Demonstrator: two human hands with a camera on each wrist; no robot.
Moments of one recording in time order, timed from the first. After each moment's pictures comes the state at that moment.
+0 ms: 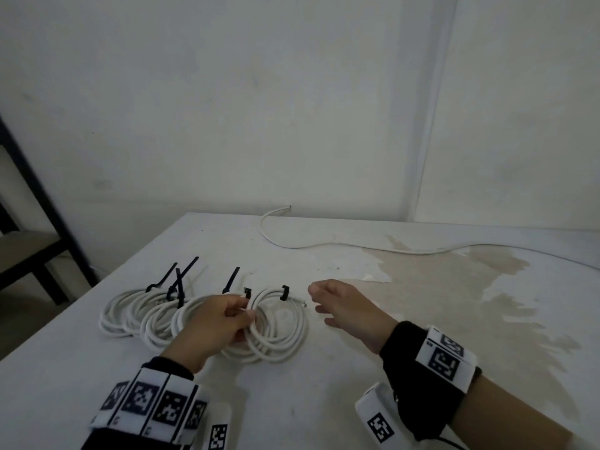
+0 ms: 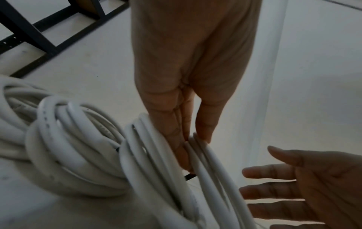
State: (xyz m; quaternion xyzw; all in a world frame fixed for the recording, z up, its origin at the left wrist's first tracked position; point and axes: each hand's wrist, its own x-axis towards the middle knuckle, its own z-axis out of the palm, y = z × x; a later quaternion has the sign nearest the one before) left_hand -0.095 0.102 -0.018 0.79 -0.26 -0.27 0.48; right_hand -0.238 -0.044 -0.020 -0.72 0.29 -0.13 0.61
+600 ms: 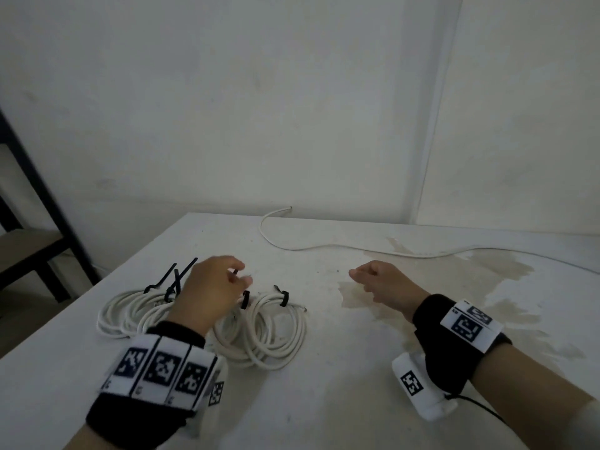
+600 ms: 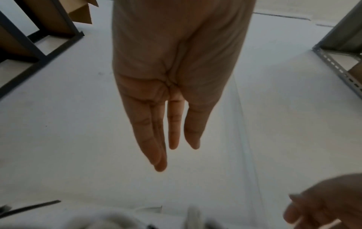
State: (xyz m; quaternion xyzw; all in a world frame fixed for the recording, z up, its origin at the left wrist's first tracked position) left_hand -0.087 0.079 0.022 0.89 -0.34 -0.04 0.32; right_hand -0.252 -0.119 -0.021 -0.77 0.37 -0.15 0.50
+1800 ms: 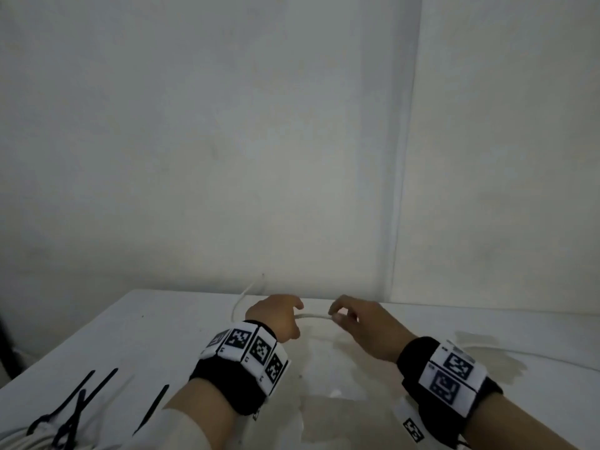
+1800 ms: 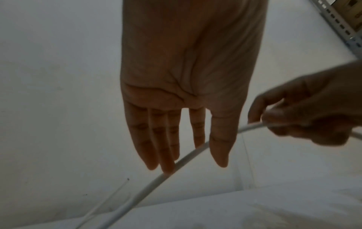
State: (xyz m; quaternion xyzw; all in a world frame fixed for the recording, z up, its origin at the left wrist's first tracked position) left_hand -0.075 -0.132 0.036 0.86 -0.50 -0.09 0.06; right_hand -0.230 -0.223 0.020 -0.91 0.24 -0.18 0.27
